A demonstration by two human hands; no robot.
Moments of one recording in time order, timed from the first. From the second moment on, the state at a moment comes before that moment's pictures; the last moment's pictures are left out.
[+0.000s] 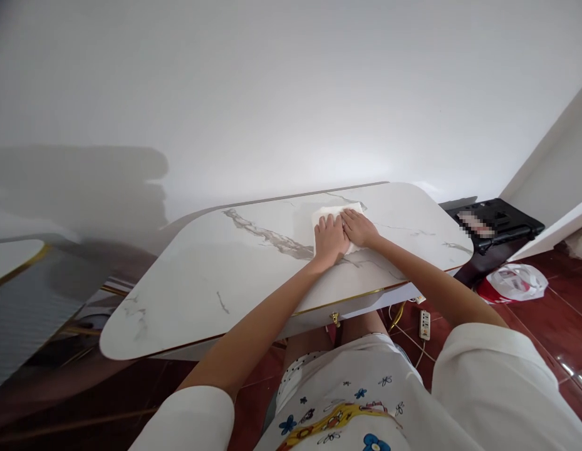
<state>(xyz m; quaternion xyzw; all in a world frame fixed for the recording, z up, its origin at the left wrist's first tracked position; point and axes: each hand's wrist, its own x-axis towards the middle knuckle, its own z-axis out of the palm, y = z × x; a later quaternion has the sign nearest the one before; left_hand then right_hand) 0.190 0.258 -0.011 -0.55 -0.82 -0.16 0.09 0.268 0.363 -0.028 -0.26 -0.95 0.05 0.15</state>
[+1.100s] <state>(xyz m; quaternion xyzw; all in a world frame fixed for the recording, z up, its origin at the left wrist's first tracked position) 0.274 0.185 -0.005 -0.56 -0.82 -0.13 0.06 0.358 0.303 -0.038 -0.19 -0.96 0.06 0.18</state>
